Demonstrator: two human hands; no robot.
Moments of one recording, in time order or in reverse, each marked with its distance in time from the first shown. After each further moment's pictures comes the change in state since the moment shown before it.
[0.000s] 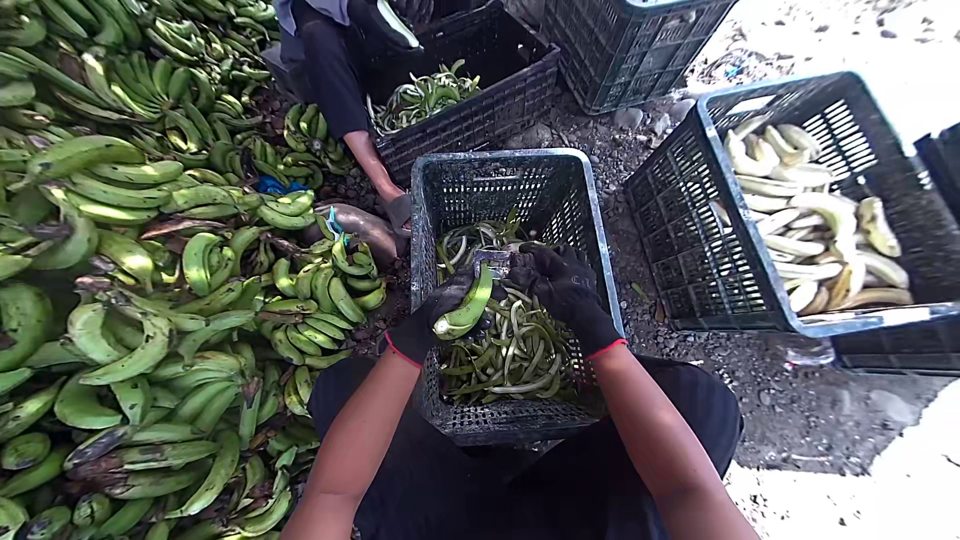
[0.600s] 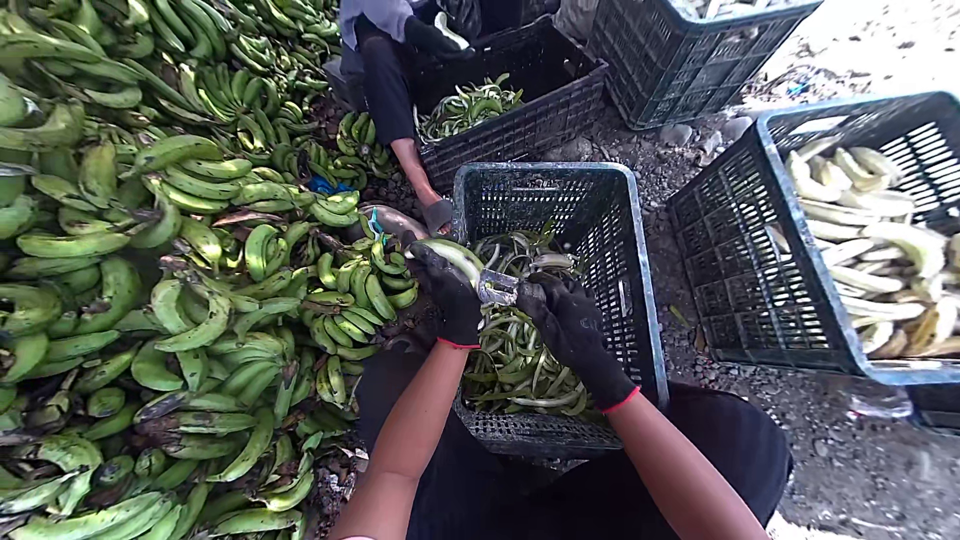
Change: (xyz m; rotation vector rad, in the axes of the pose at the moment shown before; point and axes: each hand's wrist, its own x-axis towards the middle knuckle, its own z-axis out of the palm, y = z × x) left_hand 0.027 -0.007 0.009 -0.094 1.126 0.859; right_hand -0.032 -0.044 0.026 -0.020 -0.072 -0.059
